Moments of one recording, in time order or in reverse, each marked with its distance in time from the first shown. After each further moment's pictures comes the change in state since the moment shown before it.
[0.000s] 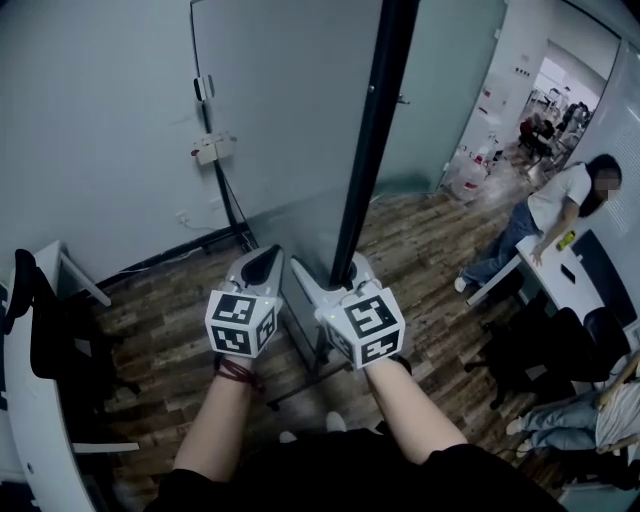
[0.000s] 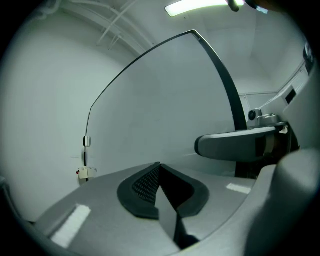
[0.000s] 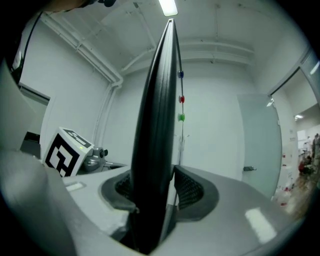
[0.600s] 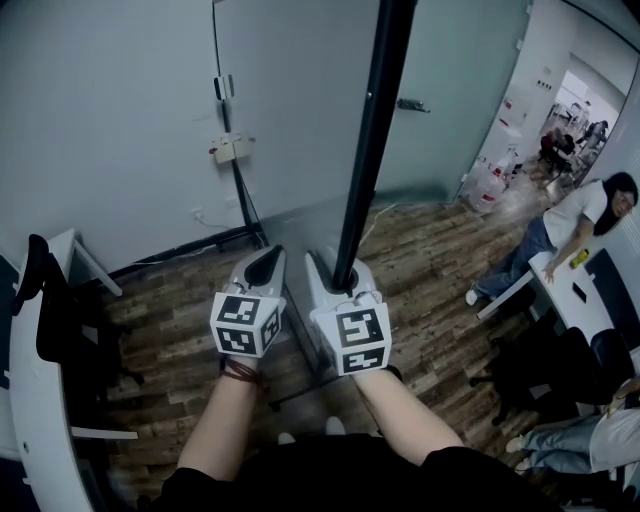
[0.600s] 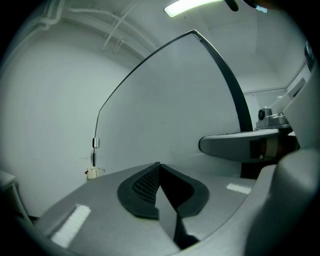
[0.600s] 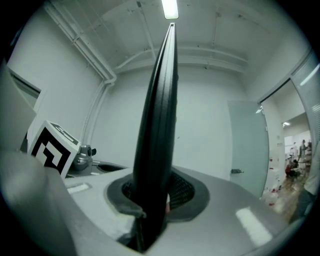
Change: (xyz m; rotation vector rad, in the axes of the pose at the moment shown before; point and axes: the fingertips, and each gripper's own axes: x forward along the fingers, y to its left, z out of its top) left arm -0.002 0.007 0.002 -0.010 -0.011 0.099; right arm -0.002 -0.012 0.000 -0.011 -0.014 -0.122
